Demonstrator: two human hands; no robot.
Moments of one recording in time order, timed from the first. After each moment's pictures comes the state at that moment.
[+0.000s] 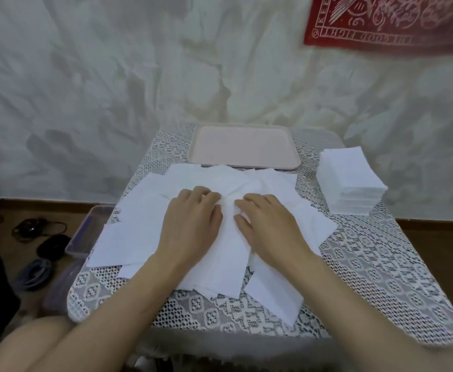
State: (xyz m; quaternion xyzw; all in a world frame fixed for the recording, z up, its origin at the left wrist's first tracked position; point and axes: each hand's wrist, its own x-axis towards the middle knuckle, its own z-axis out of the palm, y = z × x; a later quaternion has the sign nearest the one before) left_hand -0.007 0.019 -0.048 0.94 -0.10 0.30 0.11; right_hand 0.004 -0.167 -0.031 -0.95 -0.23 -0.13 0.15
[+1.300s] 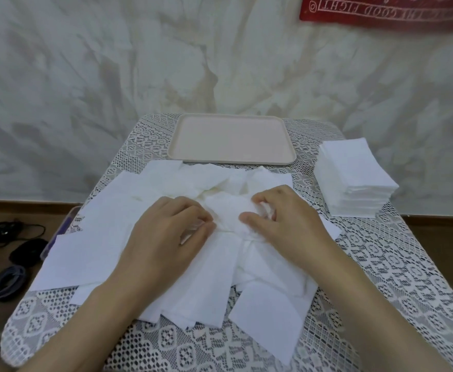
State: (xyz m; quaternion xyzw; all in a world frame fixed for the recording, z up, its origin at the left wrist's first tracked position) left_hand -0.021 0.022 -0.044 0.93 -0.14 0.24 0.25; right_hand 0.028 -0.211 -0.022 -0.94 -0.12 -0.01 0.31
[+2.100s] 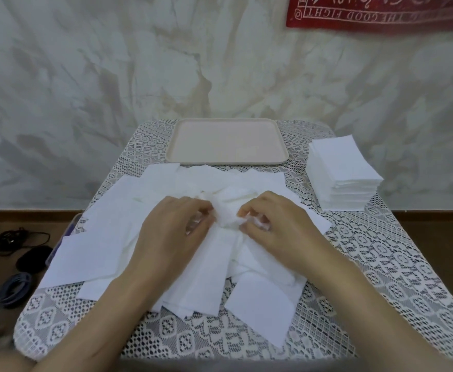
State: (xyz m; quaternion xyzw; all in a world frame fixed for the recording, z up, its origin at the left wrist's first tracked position) left_hand -0.019 0.005 -0.039 0.93 -0.09 0.22 0.26; right_hand 0.009 -0.220 -0.022 -0.93 -0.23 -0.03 0.30
